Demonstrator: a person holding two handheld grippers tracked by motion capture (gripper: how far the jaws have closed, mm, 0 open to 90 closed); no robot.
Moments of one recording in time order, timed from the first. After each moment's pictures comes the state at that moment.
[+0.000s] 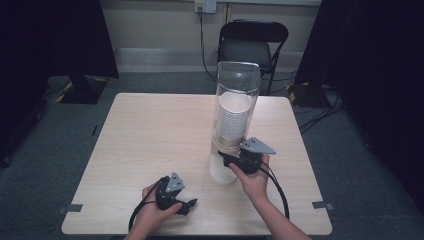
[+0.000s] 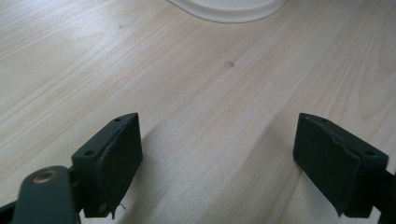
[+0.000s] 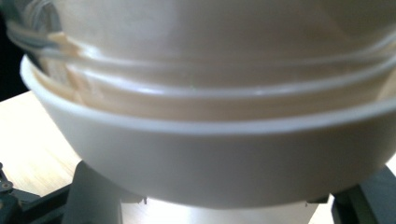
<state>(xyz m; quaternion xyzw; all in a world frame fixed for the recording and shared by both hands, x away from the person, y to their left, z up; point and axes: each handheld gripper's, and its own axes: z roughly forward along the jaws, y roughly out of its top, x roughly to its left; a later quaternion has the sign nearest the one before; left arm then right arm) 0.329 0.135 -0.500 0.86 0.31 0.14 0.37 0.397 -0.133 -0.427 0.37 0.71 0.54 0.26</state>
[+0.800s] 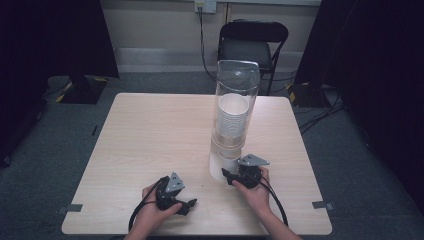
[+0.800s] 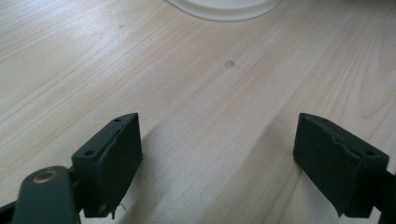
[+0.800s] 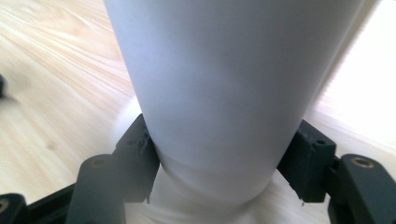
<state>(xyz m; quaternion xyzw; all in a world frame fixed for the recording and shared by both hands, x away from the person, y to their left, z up) 0.328 0.135 -0.500 0.86 0.31 0.14 0.37 0.391 -0.149 -0.497 0.40 0.78 0.44 0.20</state>
